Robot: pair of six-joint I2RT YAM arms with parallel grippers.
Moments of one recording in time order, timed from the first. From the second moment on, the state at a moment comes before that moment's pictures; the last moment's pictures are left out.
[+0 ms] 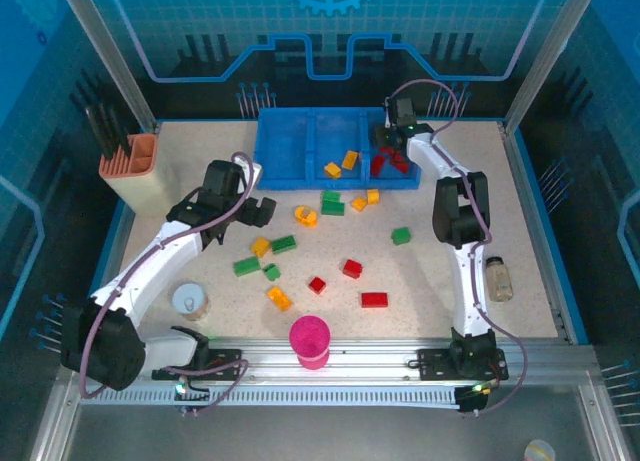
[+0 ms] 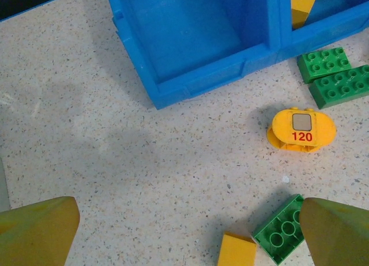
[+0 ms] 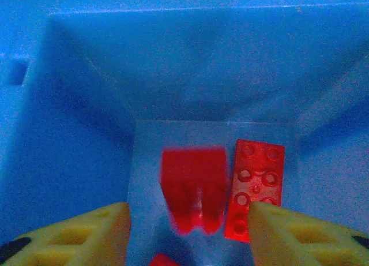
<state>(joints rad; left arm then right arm) -0.30 1.26 0.98 -0.48 -0.11 0.07 0.21 2.40 2.08 -0.46 0.08 0.18</state>
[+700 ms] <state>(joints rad) -0.30 1.18 0.98 -0.48 -0.06 0.10 0.28 1.47 1.33 -0.44 -0.29 -0.34</state>
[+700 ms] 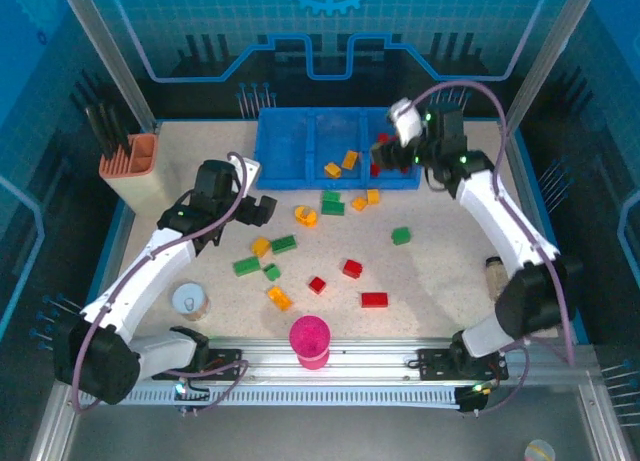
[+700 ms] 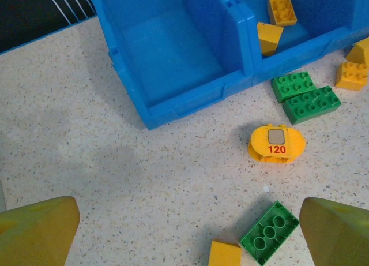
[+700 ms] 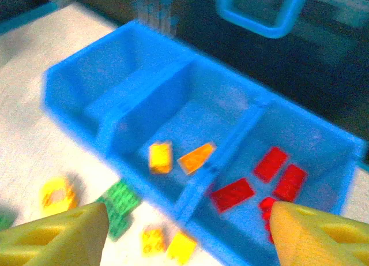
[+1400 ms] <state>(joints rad) -0.30 1.15 0.98 -0.47 -0.08 0.10 0.77 1.08 0.67 -0.78 -0.17 -0.78</state>
